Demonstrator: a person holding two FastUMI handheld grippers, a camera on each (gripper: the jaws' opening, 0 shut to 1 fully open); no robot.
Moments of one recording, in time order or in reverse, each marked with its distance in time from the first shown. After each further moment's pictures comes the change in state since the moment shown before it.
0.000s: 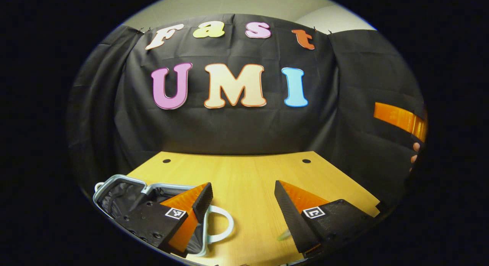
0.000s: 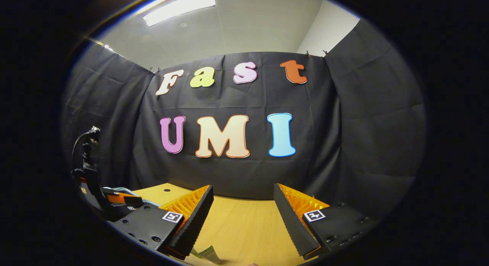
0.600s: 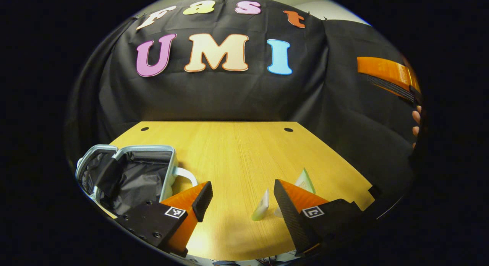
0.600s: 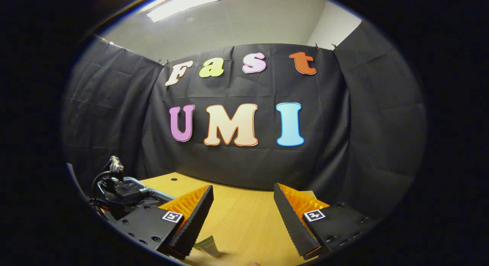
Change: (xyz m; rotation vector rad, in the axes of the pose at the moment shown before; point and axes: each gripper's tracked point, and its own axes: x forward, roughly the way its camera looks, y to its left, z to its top) left arm -0.002 -0.054 -0.100 -0.033 0.191 -0.095; right arm -0.009 0.008 -0.031 -0.031 0.071 0.083
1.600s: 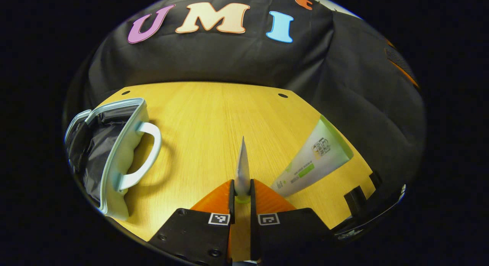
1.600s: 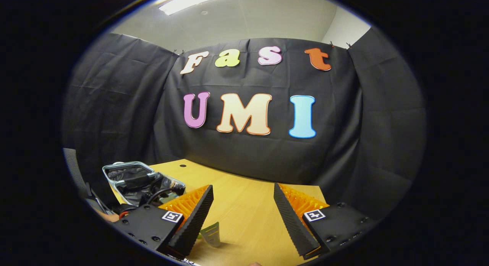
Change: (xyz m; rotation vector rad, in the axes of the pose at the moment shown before) left arm 0.032 -0.021 -0.080 -0.078 0.226 -0.078; right arm -0.016 0.033 -0.049 -0.059 0.066 0.095
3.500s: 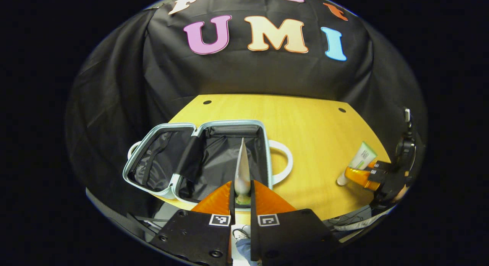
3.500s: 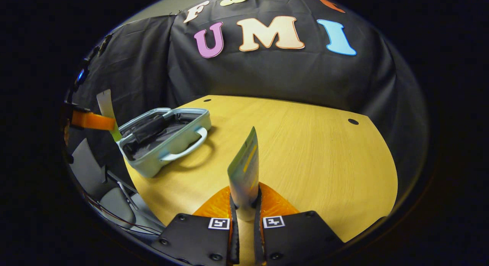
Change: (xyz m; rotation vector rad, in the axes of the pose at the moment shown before) left arm -0.184 0.185 0.042 -0.017 0.063 0.392; right arm 0.047 0.096 -0.217 0.116 0.522 0.201
